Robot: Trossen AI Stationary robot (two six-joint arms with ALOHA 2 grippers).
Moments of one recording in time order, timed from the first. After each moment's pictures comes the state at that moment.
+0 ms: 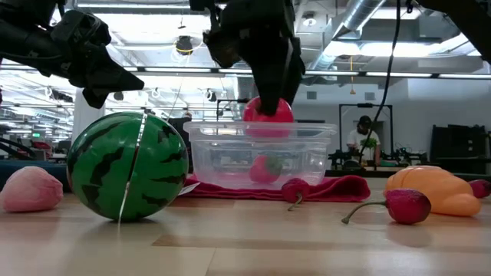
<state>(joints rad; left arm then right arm) -0.13 0.50 0.14 0.14 -0.36 -0.35 0.16 2.30 2.15 -1.45 -0.06 0.42</state>
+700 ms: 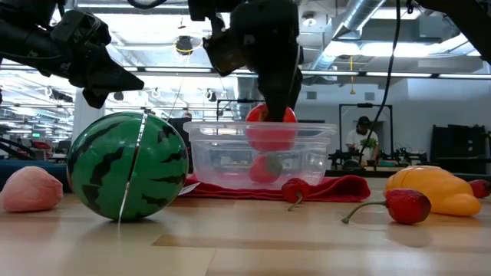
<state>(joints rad) -0.13 0.50 0.14 0.14 -0.37 -0.35 0.16 2.30 2.11 -1.41 -0.13 0.30</state>
